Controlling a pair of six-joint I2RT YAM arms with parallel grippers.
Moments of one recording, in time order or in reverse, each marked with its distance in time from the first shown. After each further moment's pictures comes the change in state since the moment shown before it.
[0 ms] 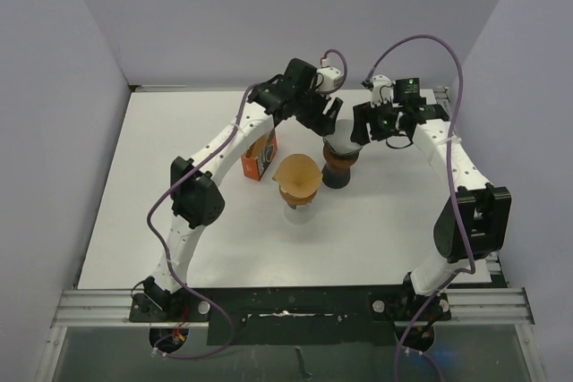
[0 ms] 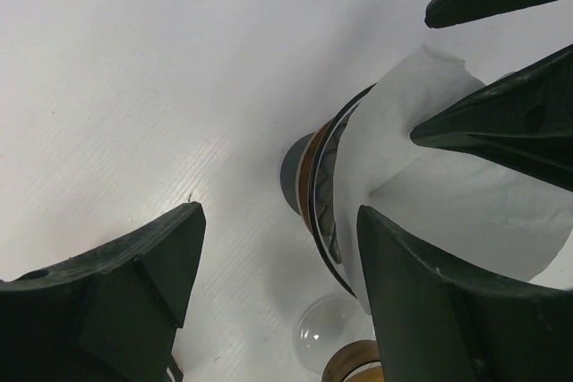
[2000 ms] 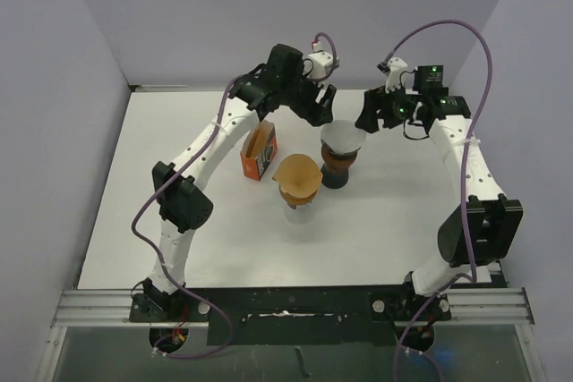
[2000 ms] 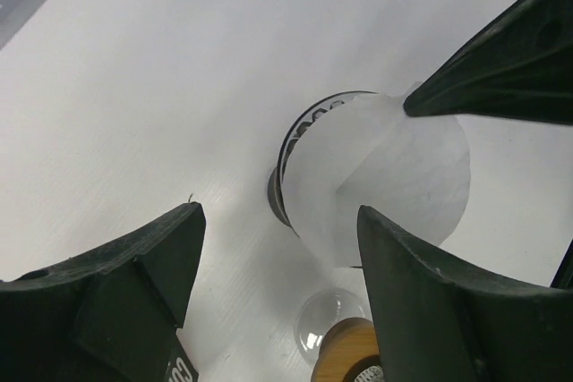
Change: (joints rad) left arm 0.025 -0.101 -0.029 0.021 0.106 0.035; right arm -0.056 -0.032 0.108 -0.057 -0.166 -0.032
